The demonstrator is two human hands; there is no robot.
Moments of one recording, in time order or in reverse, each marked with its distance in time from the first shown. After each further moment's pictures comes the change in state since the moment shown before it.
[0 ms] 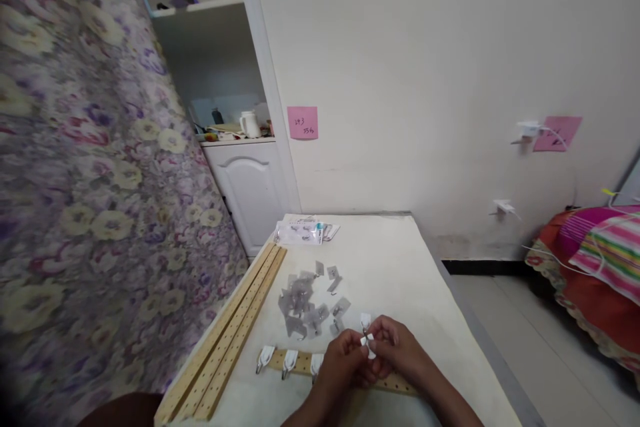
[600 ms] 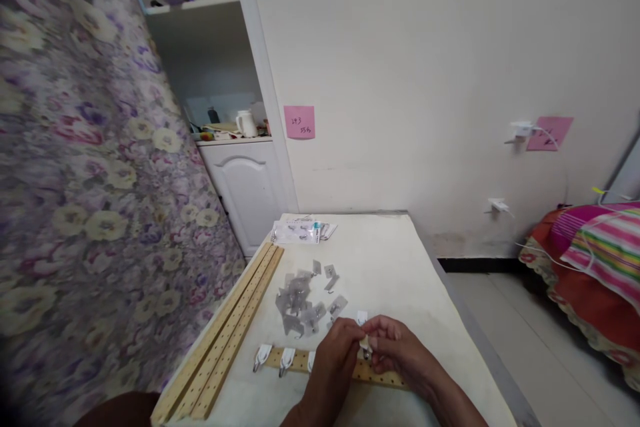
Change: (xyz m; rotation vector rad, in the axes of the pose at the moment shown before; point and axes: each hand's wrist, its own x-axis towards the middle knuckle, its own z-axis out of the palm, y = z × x) left_hand -0.023 0.020 -0.008 0.763 0.095 0.679; right_hand -0.016 -0.011 0.001 0.297 -0.031 0.051
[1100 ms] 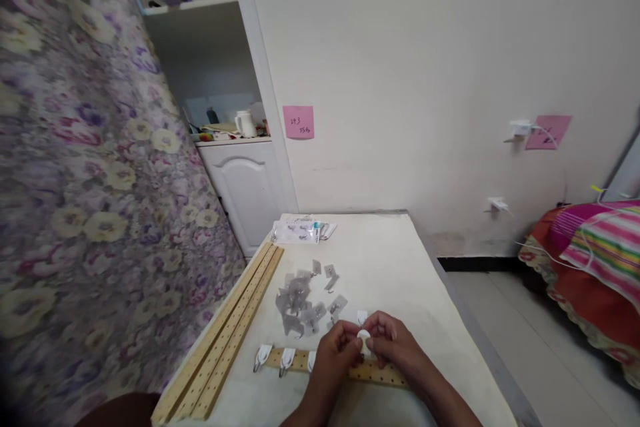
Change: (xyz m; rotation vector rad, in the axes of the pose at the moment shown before) left_hand 0.005 -0.016 0.014 -0.571 0.059 -0.415; right_hand 0.010 0.005 0.000 -0.198 0.021 -0.168
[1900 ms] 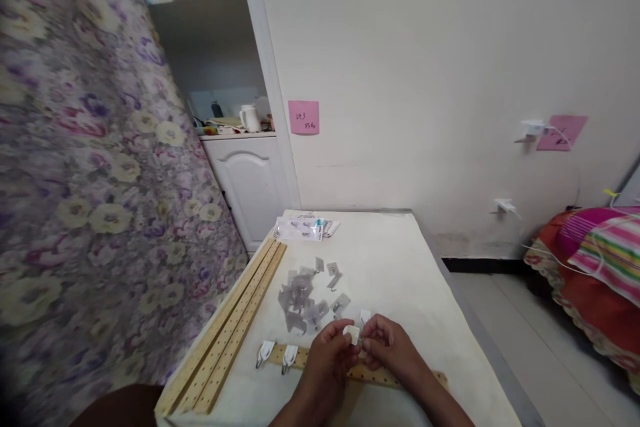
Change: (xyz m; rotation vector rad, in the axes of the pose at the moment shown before) left_hand -0.003 -0.003 -0.007 -0.616 0.113 -0.265; right_hand 0.011 0.020 0.006 -0.109 0.020 0.029
